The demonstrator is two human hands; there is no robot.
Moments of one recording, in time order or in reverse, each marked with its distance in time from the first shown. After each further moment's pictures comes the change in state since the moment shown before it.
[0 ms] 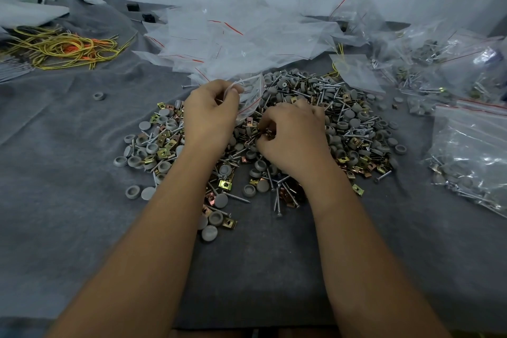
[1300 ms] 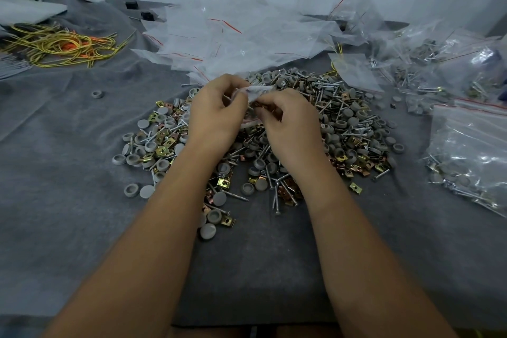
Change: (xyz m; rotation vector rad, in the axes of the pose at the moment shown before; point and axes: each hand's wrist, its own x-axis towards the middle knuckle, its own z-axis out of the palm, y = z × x) left_hand -0.004 0.006 0.000 0.004 -0.099 0.109; right_hand 0.004 -0.007 0.001 0.518 0.229 -0.002
